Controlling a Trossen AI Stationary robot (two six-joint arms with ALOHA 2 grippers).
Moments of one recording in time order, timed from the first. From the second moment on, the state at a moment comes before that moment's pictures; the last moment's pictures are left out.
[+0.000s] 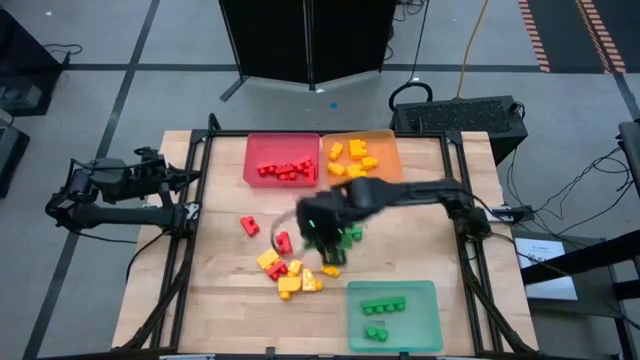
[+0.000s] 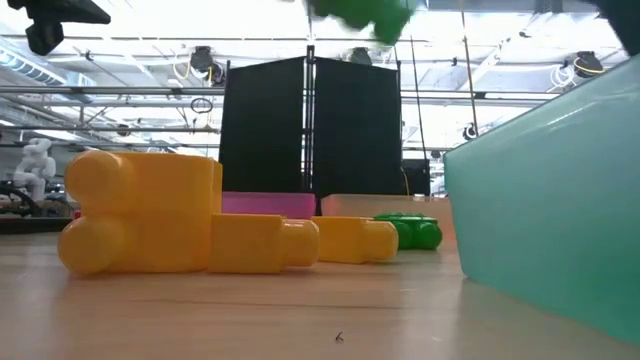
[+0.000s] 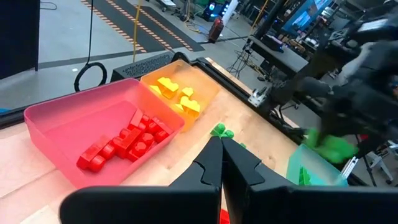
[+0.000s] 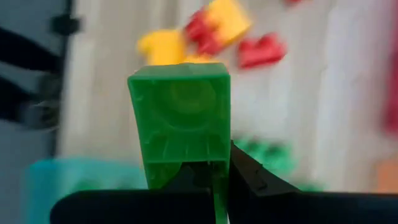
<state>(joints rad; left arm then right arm) 0.02 0.18 0.85 -0.94 -0.32 -0.60 0.16 2.12 2.35 -1.40 -0.09 0.12</state>
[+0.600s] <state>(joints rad) 0.02 0.18 0.85 -0.94 -0.32 -0.59 0.58 2.08 2.07 -1.43 -0.12 0.68</state>
